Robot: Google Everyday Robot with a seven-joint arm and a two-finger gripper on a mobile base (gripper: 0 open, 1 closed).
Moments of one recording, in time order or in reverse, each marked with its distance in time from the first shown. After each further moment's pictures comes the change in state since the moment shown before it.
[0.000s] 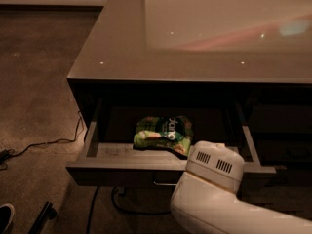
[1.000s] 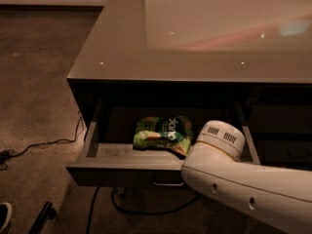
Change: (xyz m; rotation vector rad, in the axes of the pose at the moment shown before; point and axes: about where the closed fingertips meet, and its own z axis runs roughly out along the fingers) arm -0.011 -0.012 0.054 -0.123 -0.055 -0.031
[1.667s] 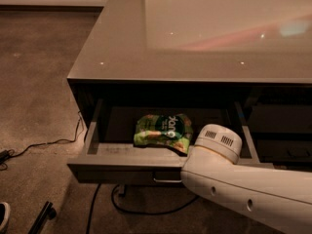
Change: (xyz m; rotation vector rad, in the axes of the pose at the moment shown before) arm -0.003 0.004 0.012 0.000 0.000 0.000
